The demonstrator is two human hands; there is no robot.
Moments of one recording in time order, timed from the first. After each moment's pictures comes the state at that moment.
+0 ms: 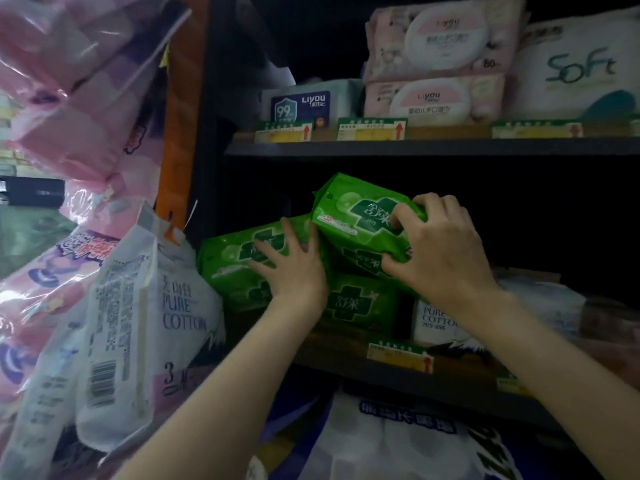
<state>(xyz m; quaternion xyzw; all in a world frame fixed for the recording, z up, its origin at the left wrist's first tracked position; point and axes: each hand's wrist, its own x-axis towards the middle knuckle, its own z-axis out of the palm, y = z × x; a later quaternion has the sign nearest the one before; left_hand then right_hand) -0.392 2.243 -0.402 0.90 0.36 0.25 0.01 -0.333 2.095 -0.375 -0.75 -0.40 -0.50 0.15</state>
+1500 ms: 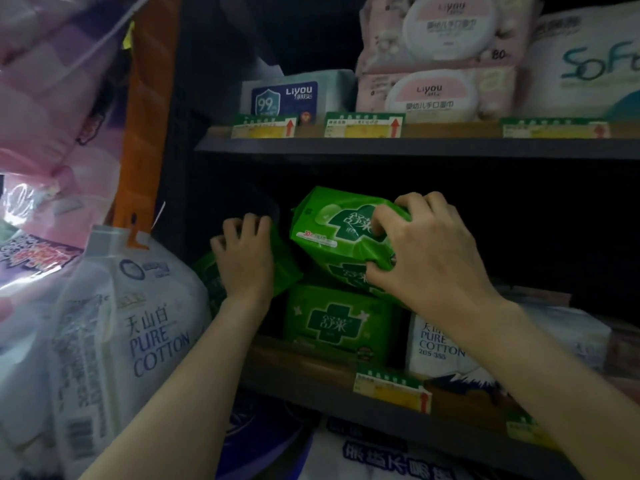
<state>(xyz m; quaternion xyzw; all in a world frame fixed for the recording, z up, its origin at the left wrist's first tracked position) -0.351 2.330 -0.409 0.76 0.33 0.56 -0.10 -0.322 2.104 -0.361 -0.75 -0.43 -0.49 0.10</state>
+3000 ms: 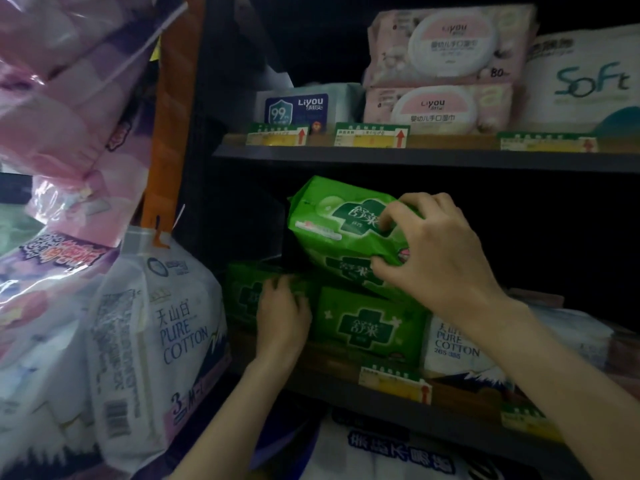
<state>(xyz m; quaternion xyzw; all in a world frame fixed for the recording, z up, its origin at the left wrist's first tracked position) -0.365 2.277 -0.459 0.79 0.24 0.48 0.27 -0.332 2.097 -0.358 -0.73 -0.45 -0.48 0.18</state>
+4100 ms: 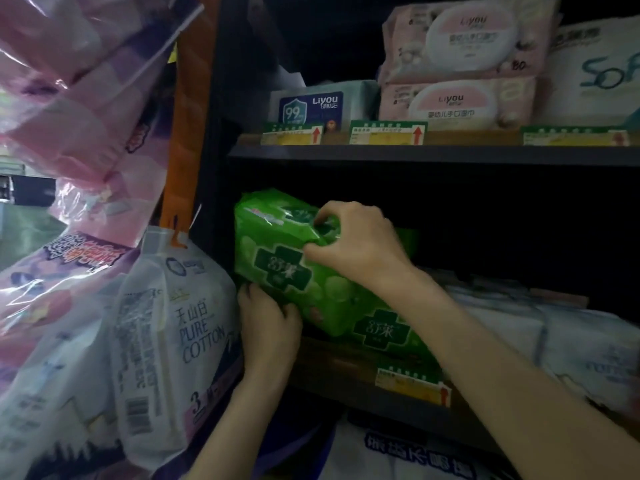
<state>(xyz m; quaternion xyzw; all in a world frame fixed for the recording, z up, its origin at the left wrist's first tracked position) -0.398 2.280 -0.469 0.72 0.27 0.57 0.29 -0.359 2.170 -0.346 -0.77 -0.51 -0.27 0.27</state>
